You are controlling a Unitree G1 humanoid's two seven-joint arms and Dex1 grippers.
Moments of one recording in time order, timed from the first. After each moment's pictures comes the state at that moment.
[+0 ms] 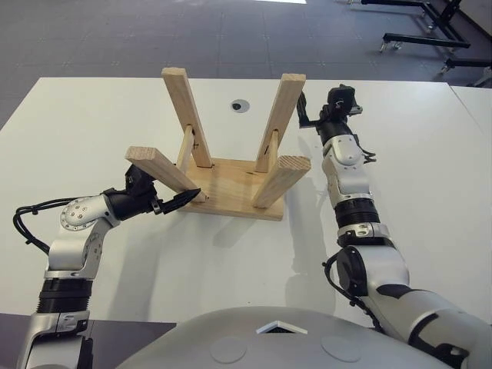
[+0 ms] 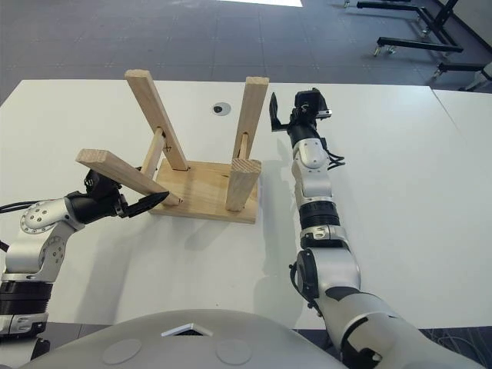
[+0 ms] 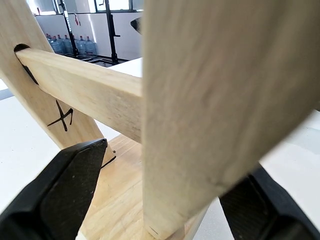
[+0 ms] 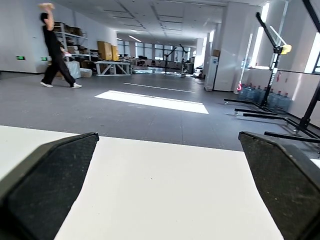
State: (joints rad) left arm 0.03 0.56 0.07 -0.06 -0.43 0.11 -1.05; right arm -0.53 -0.14 -0.13 0.57 0.05 -0.16 0.15
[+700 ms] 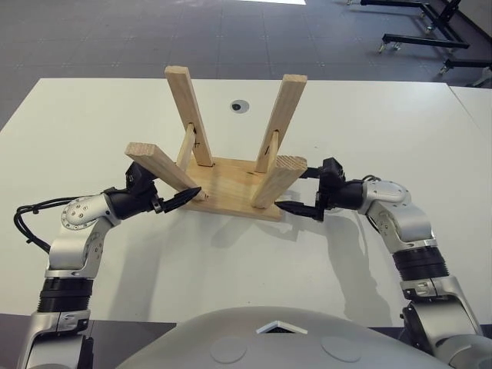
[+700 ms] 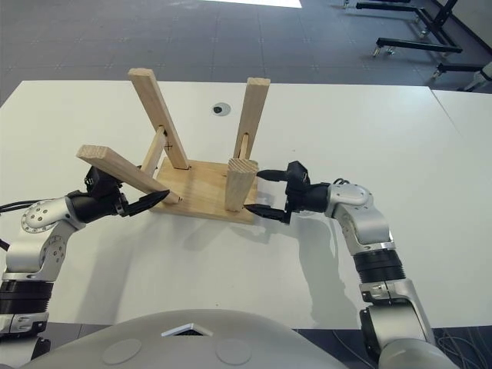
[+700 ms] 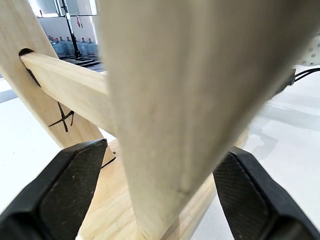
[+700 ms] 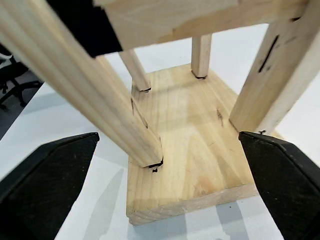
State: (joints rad) left arm 0.03 0.56 0.06 -0.07 -0.44 0.13 -1.05; right arm -0.18 -0.52 0.13 0.12 0.39 0.23 1.22
